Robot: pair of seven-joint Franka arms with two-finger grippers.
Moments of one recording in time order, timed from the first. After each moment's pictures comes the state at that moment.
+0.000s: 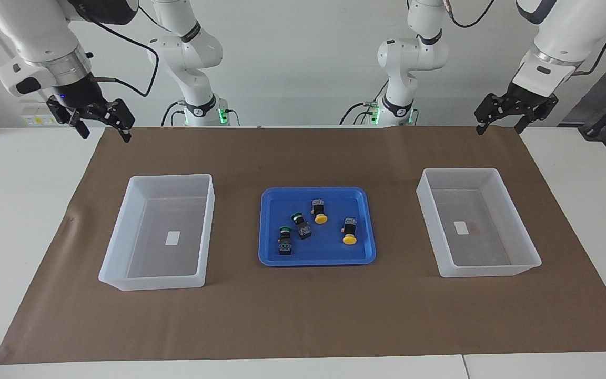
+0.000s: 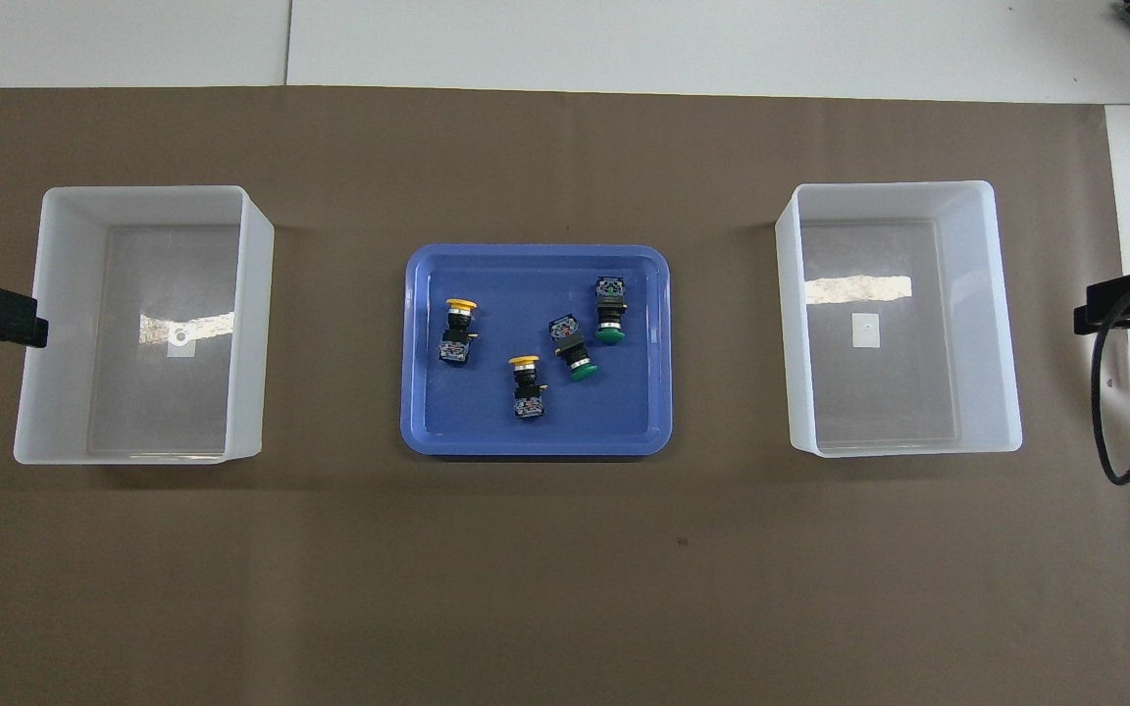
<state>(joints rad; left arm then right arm) -0.07 -0.04 0.05 -1.55 0.01 1.50 0.01 0.06 -0.03 -0.13 -1.58 -0.03 1.55 0.05</state>
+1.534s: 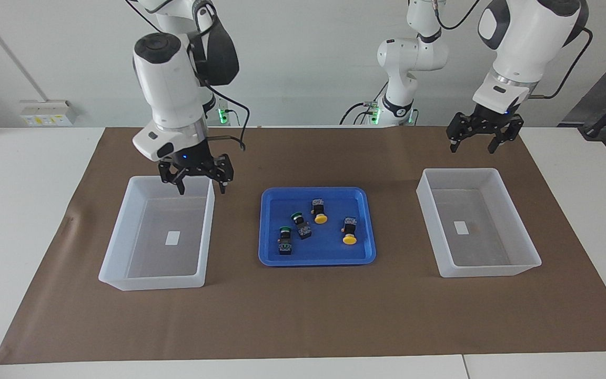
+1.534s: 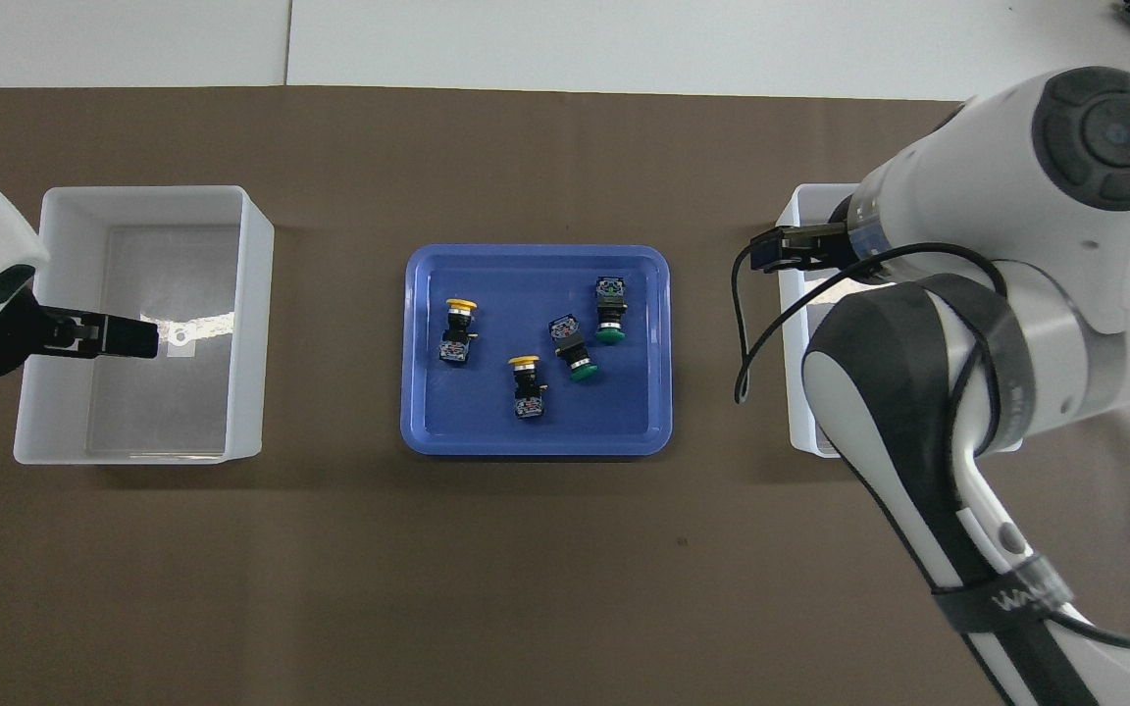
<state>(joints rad) -0.15 -0.15 0.02 -1.90 0.01 1.84 0.02 0.37 0.22 -0.10 -1.62 -0.02 1.97 0.28</state>
